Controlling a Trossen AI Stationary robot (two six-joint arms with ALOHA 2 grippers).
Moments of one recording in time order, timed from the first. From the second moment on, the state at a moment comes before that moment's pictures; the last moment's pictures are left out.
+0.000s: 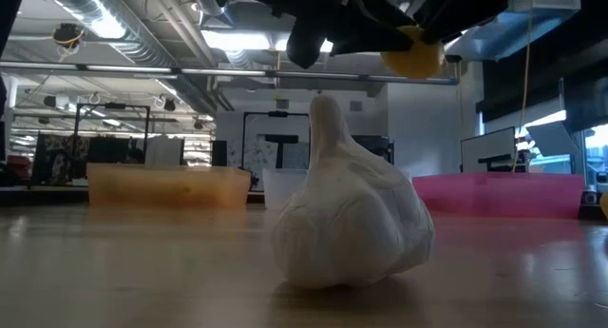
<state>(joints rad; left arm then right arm) -0.12 1.82 1.25 0.21 -0.16 0.84 0.21 1.20 0.97 -0.48 0.10 -0.04</state>
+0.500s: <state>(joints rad) -0.13 1.82 1.25 0.20 -0.16 0.83 0.21 1.20 0.97 -0.42 0.01 -0.02</state>
